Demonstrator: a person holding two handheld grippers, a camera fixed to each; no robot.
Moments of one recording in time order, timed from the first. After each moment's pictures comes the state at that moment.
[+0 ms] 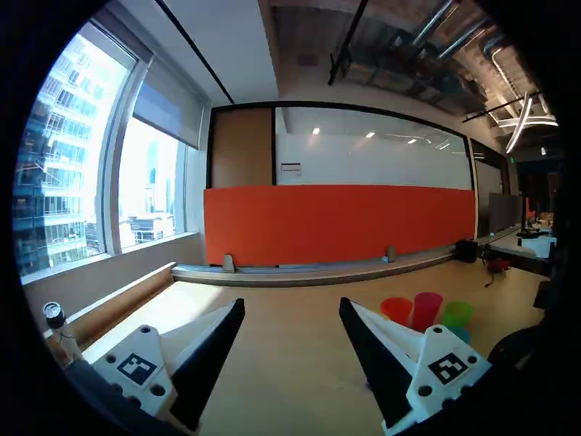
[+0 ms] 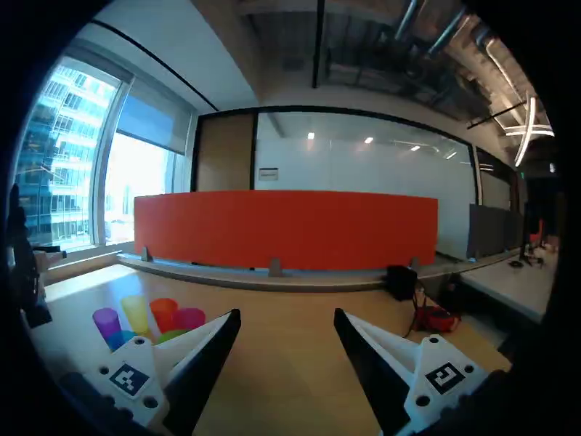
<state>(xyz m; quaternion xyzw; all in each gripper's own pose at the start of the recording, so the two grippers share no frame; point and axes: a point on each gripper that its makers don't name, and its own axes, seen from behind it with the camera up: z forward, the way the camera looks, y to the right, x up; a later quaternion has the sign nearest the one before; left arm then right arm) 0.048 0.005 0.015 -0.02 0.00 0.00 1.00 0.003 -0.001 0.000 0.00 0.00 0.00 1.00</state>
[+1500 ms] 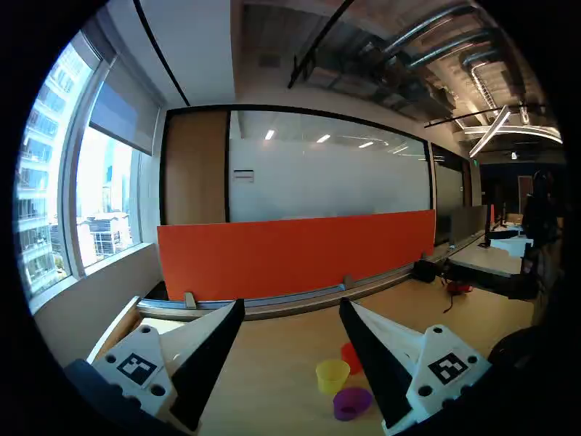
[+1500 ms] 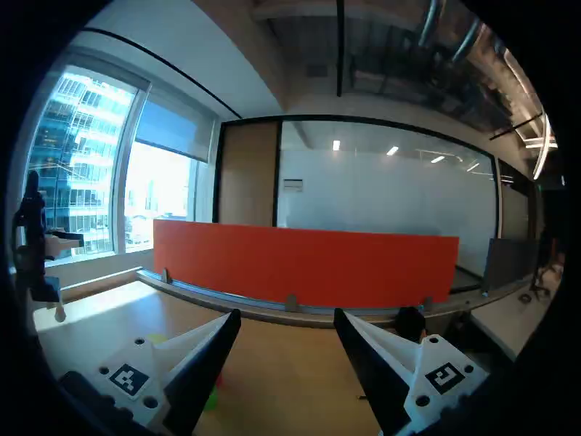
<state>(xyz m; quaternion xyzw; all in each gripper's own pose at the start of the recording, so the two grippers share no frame) 0.190 0.035 0.035 -0.15 -0.01 0.01 0.99 0.125 -0.010 0.003 0.07 0.01 -0.01 1.00</state>
